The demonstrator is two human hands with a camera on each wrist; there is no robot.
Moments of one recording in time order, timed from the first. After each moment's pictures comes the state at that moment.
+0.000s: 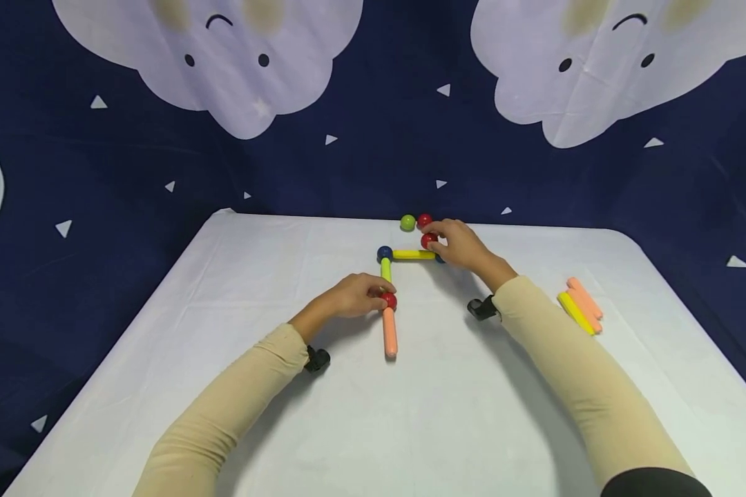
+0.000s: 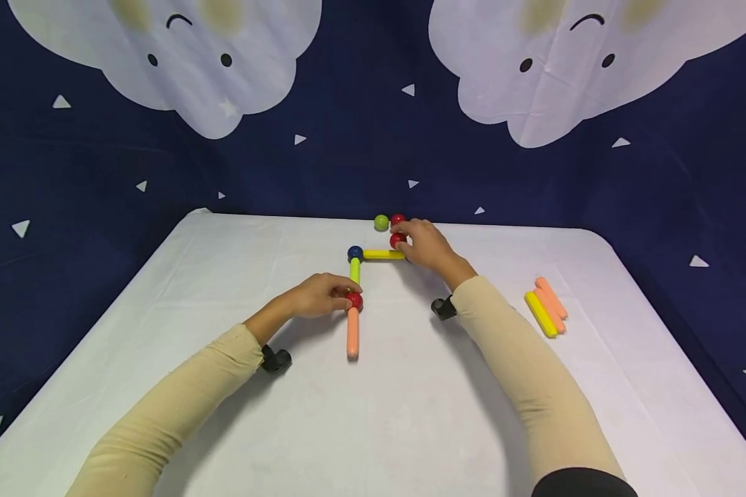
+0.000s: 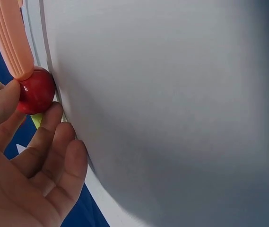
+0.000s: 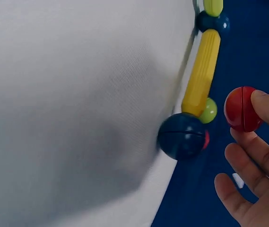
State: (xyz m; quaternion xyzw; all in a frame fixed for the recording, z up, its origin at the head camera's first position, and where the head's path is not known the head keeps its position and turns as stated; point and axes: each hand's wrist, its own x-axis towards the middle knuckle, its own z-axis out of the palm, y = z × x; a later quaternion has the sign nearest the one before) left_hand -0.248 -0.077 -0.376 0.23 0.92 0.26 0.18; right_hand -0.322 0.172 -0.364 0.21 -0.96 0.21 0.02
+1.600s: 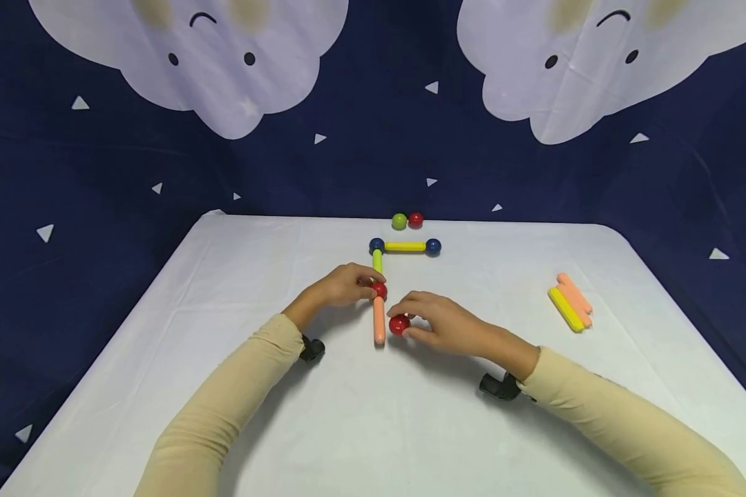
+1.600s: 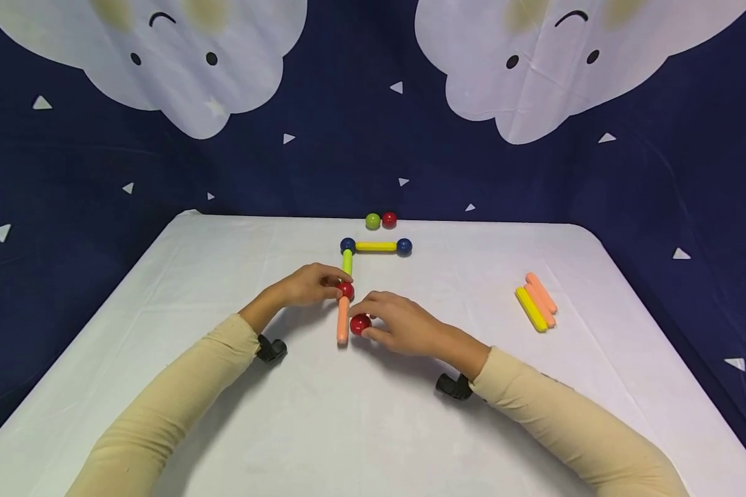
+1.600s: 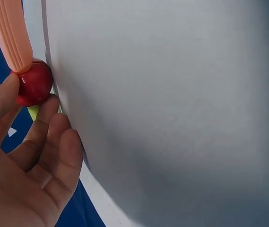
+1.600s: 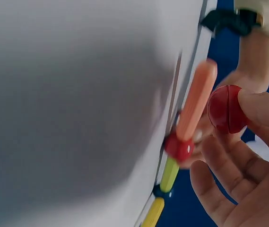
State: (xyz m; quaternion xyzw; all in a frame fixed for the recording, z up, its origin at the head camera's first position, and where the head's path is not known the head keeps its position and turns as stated) left_hand -0.270 -0.083 -0.379 0.24 0.91 0.30 0.18; right_hand -0.183 0.150 -0.373 0.41 -0.88 0.24 -0.01
